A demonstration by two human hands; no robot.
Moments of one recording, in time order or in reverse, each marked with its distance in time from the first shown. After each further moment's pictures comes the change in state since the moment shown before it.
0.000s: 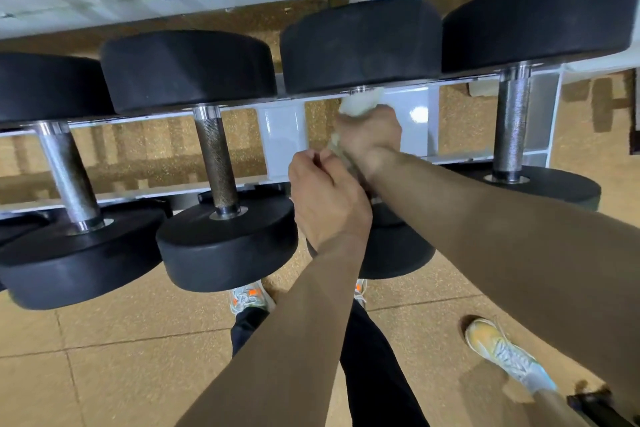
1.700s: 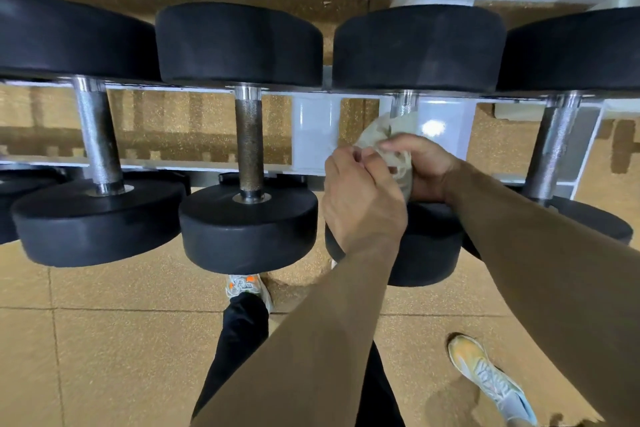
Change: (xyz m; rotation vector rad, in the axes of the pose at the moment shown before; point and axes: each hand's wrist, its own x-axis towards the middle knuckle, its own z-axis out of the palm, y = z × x) left_hand -0.002 0.007 -0.007 0.055 -0.083 0.011; right_hand 0.020 0.033 -0.038 0.357 -0.978 0.285
